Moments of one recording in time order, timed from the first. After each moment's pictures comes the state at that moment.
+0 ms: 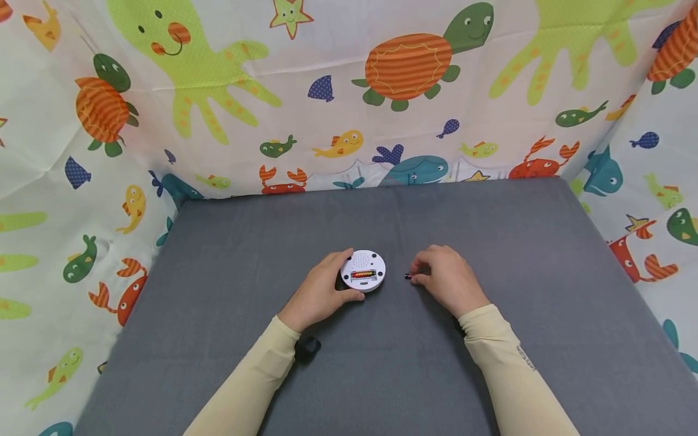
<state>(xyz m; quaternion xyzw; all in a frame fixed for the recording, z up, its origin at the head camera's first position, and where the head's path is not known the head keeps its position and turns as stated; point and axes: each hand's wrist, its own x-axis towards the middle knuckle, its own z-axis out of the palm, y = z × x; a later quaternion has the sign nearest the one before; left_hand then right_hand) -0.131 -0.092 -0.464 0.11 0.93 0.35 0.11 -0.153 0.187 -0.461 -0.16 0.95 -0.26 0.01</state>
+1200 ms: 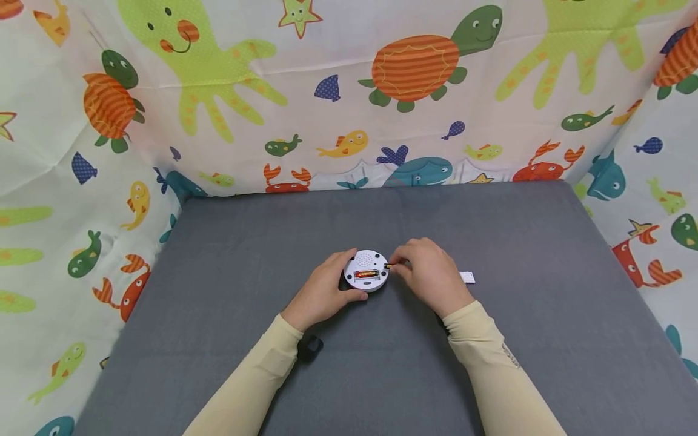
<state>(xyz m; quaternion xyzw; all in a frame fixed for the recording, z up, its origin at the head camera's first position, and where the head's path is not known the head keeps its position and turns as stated) -0.130 -0.095 -0.462 0.11 0.92 0.35 0.11 -0.149 0.147 -0.430 -0.20 0.95 -0.26 -0.03</state>
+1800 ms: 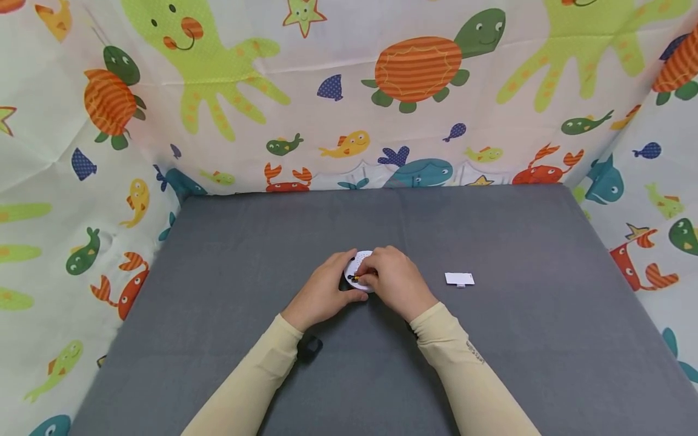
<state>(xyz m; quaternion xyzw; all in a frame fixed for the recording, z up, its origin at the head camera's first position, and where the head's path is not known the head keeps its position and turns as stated) -0.129 -0.100 -0.464 0.14 0.90 0.39 0.10 -0.146 0.093 -0.440 -0.26 0.92 -0.29 -0.02</state>
